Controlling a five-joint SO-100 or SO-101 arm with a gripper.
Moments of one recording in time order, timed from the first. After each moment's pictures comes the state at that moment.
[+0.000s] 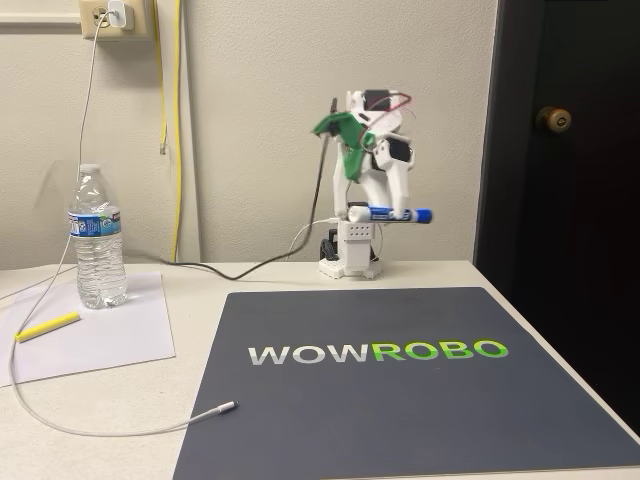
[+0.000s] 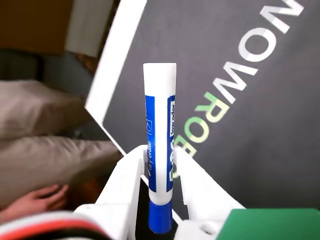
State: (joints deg) arm -11.0 123.4 103.4 64.0 -17.9
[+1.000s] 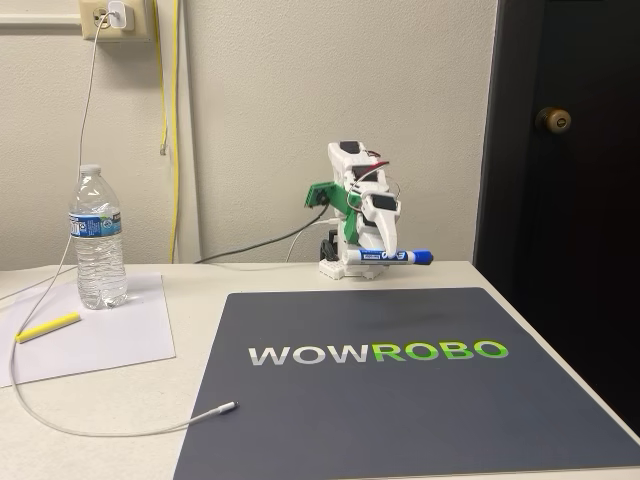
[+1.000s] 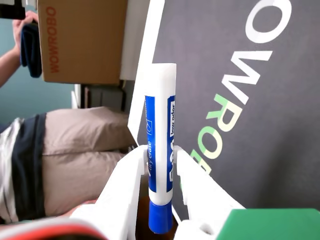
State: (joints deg) arm -11.3 148.1 161.7 10.9 -6.0
